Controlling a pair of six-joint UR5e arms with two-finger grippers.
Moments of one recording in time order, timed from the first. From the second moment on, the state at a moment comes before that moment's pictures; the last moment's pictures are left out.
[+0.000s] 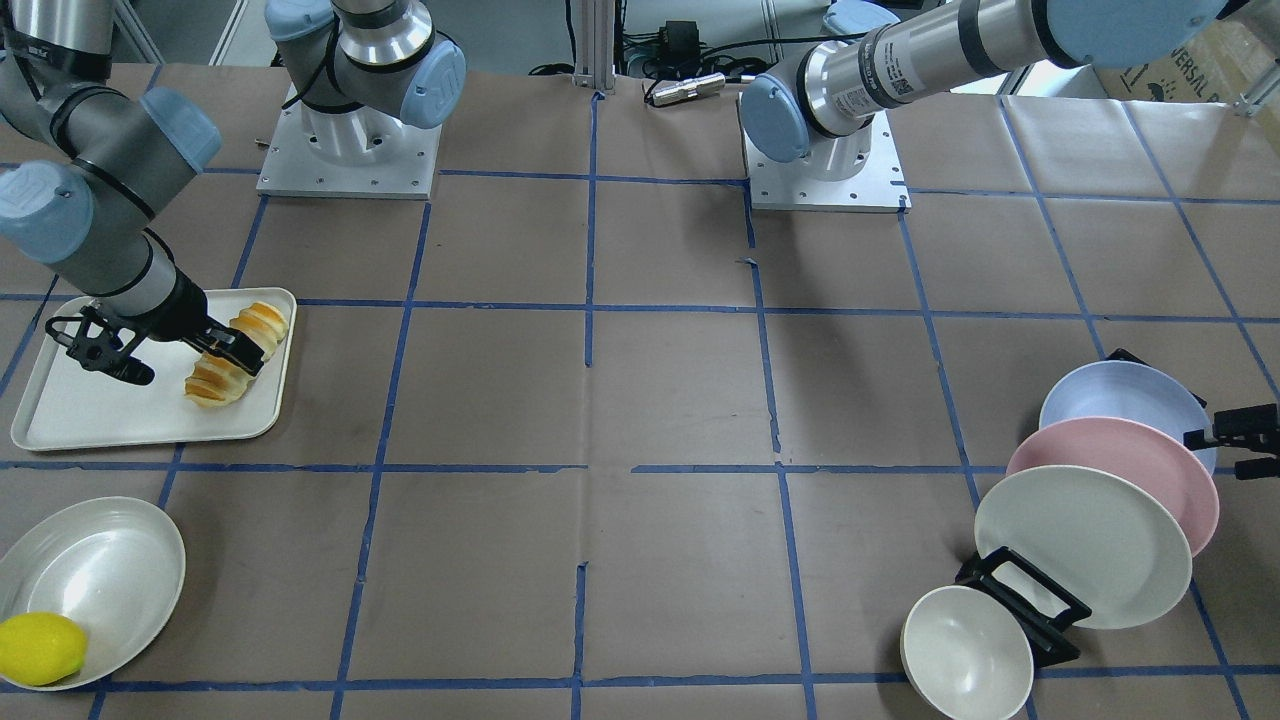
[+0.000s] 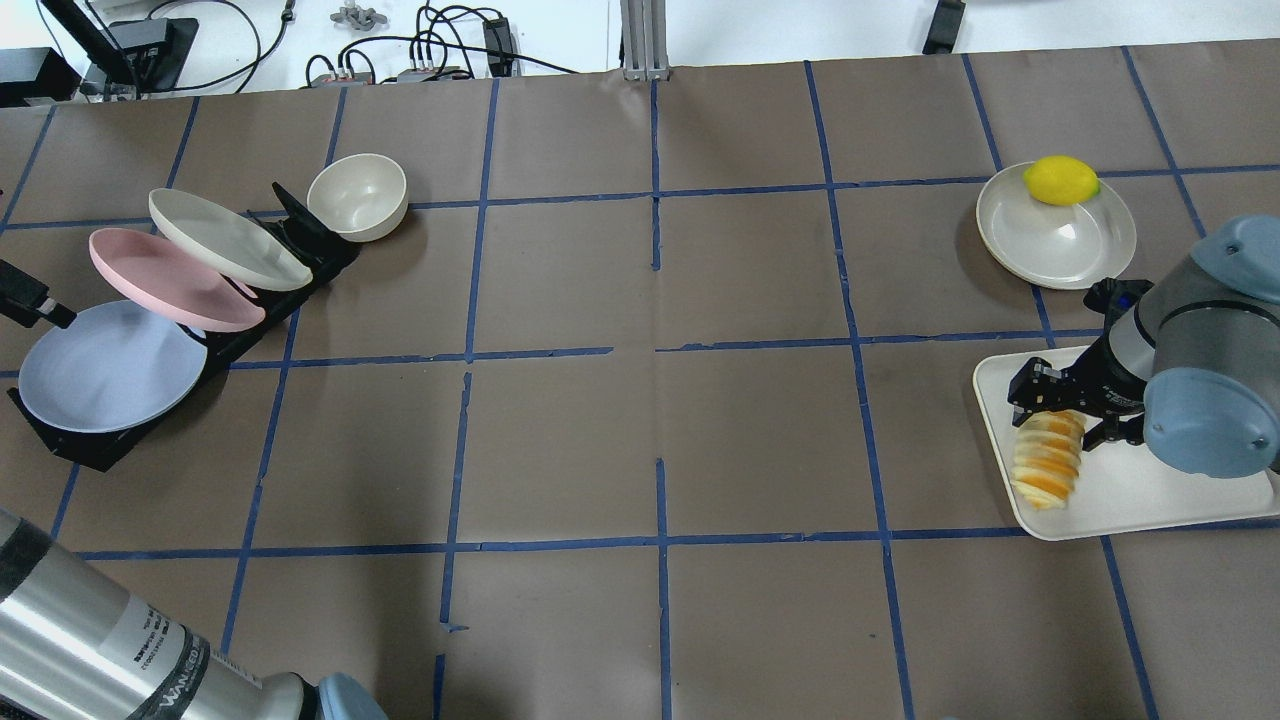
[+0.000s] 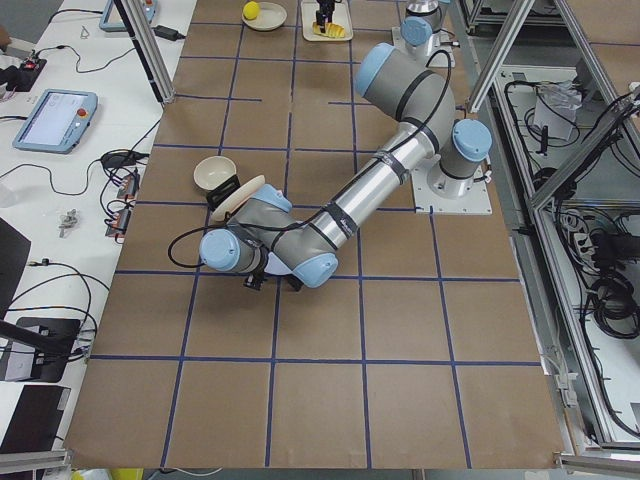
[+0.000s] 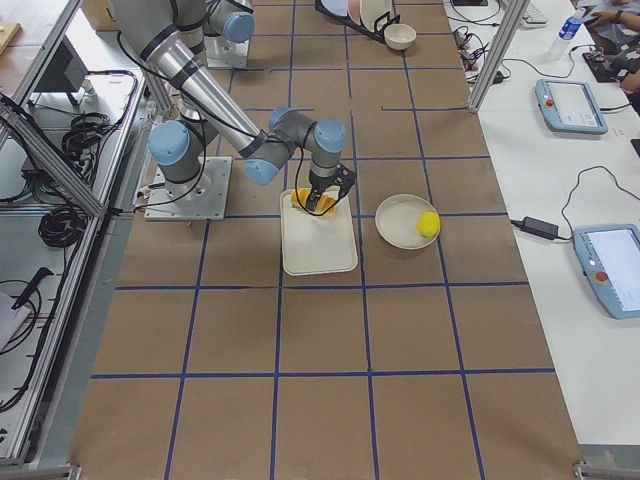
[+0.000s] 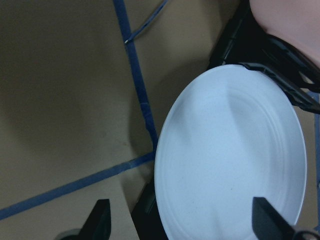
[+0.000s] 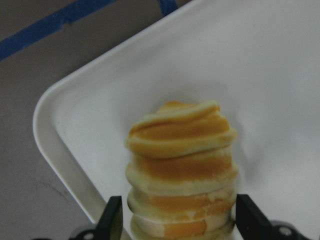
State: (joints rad) left arm -0.80 -2.30 -1.13 -1.67 1.48 1.08; right arm 1.08 -1.42 2.23 -2.29 -1.56 -0.07
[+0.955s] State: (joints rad) left arm -0.78 -2.35 -1.13 -1.67 1.50 1.10; right arm 1.08 -1.42 2.24 -2.31 -1.56 -0.11
